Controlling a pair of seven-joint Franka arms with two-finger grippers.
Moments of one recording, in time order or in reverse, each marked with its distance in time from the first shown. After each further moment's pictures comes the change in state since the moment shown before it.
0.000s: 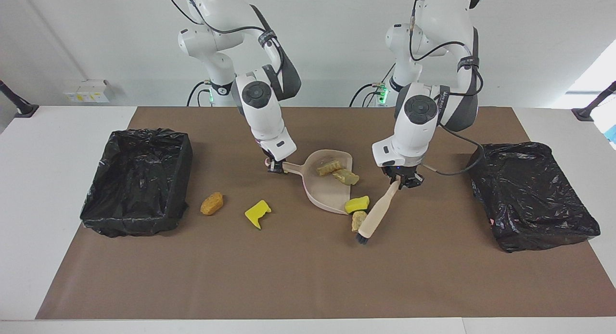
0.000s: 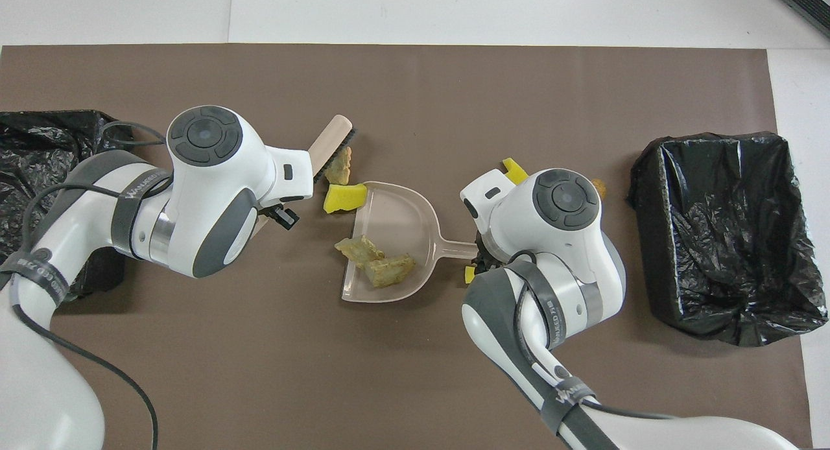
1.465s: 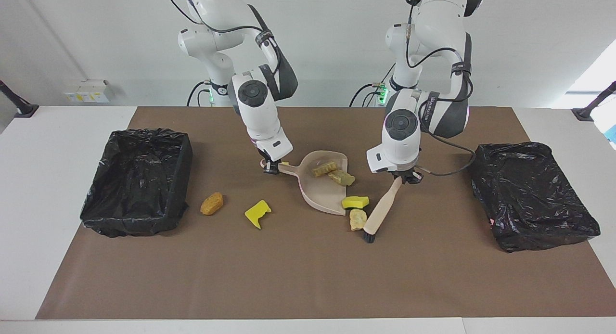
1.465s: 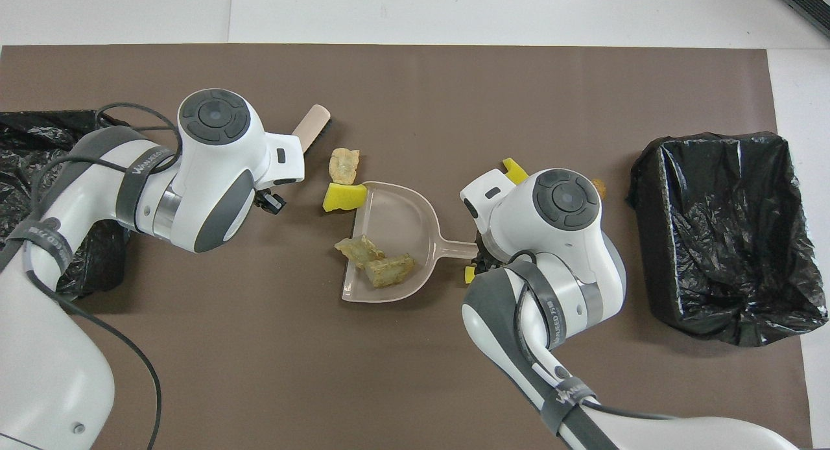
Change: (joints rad) left arm -0.031 0.050 -0.022 0.042 0.113 -0.230 -0.083; right arm -0.014 -0.010 -0.006 -0.004 -0.027 0.000 -0.024
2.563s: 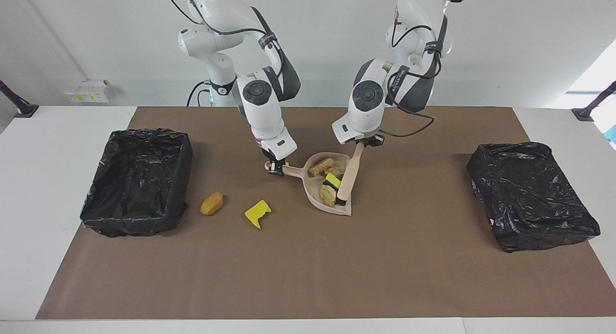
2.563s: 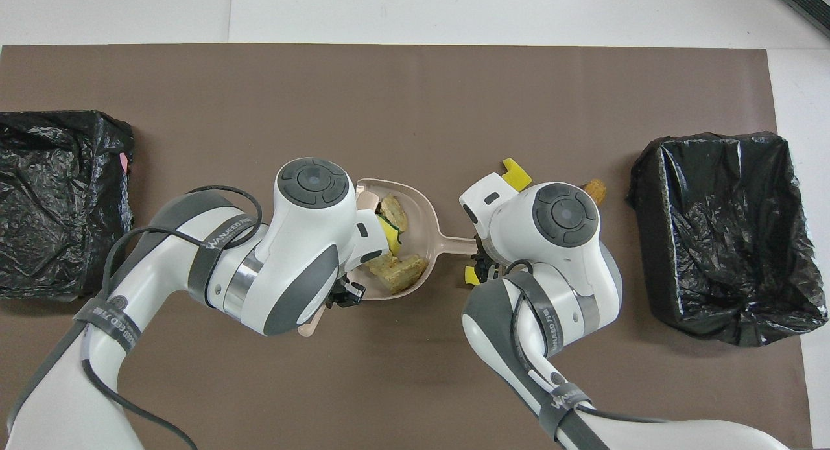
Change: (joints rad) left arm -0.151 -0.127 -0.005 -0.084 -0.291 -0.108 -0.313; right arm 0.020 0.002 0.005 -0.056 0.000 0.127 0.000
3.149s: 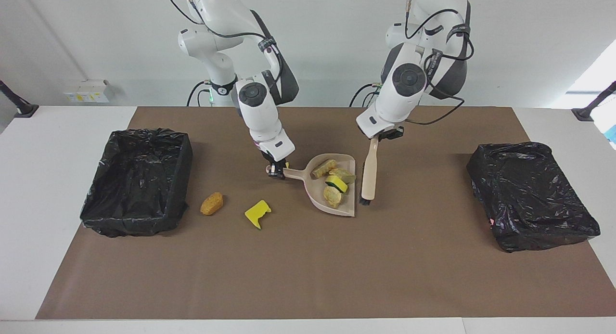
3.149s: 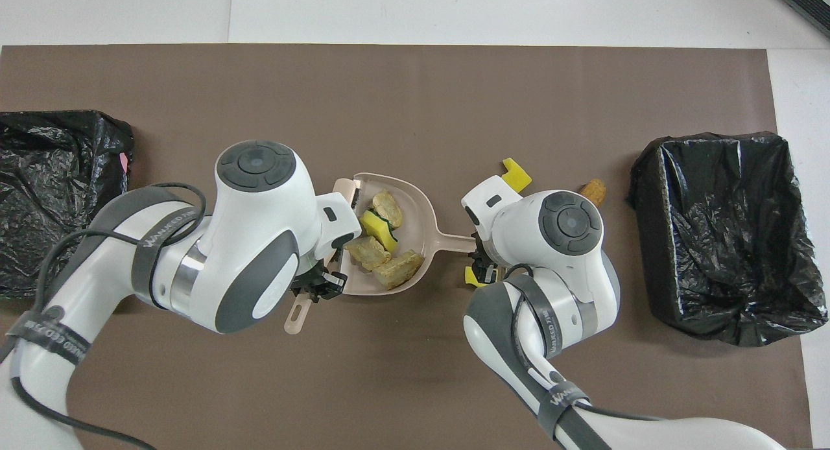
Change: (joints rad) left arm 0.126 -0.127 0.021 0.003 -0.057 -0.035 -0.026; right arm -0.003 0.002 -0.003 -0.036 0.058 0.083 -0.068
